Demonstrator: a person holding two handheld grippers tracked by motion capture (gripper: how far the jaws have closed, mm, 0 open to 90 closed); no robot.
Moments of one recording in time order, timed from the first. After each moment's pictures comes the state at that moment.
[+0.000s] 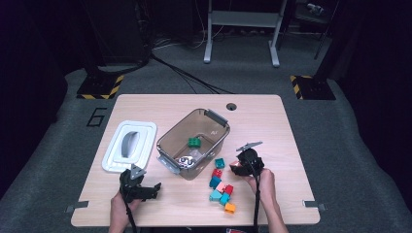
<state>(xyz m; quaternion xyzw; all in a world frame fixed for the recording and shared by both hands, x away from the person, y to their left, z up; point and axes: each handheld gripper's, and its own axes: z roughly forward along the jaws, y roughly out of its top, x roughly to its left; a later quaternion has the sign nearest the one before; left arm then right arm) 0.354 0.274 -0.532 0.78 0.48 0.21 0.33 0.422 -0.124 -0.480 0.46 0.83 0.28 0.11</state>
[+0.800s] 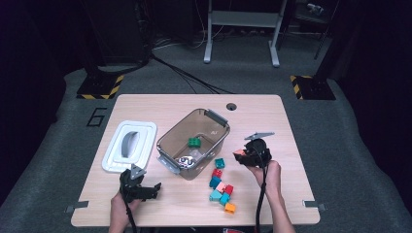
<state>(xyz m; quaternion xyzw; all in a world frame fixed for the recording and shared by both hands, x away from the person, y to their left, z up) 0.355 0.275 -0.532 0.78 0.48 0.21 0.33 0.428 -0.139 -0.438 0.47 0.80 0.34 0.13</state>
